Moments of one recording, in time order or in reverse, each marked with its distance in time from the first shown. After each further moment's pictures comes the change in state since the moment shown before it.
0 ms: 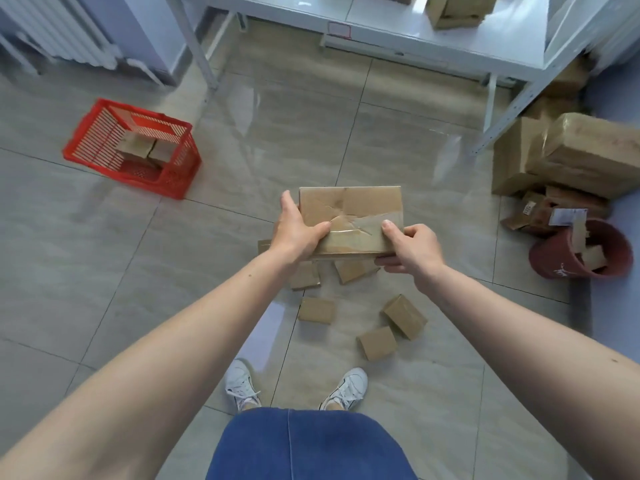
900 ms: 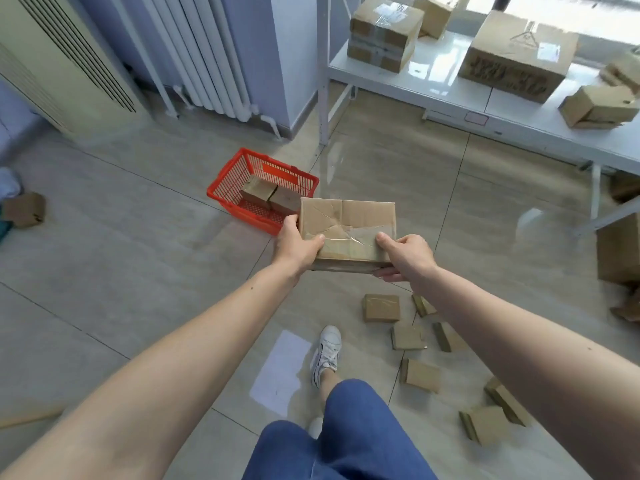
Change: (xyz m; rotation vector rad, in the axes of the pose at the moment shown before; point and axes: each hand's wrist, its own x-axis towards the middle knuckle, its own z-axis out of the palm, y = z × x) left_hand 0.067 -0.105 -0.424 -0.083 0.250 0.043; right_hand -0.110 -0.219 0.387 -0.170 -0.156 -0.120
